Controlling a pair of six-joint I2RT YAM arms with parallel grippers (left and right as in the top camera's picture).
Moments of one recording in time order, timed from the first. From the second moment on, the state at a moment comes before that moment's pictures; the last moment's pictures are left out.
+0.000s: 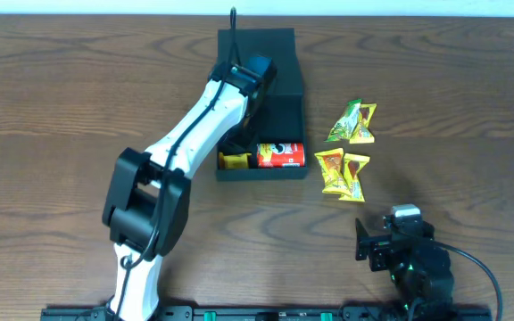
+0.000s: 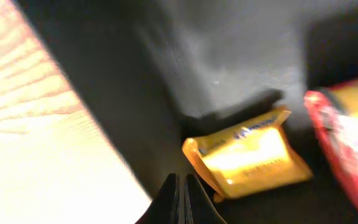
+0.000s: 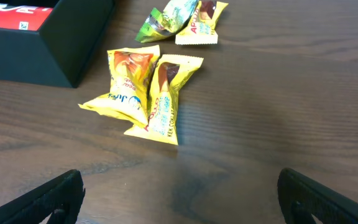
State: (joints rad) left arm -0.52 2.10 1.78 -1.22 -0.18 -0.04; right arm 0.19 0.01 0.17 -0.71 0.06 0.02
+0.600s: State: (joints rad) left arm -0.42 1.54 1.80 -1.21 -0.12 -0.02; right arm 0.19 0.01 0.17 -0.71 0.06 0.02
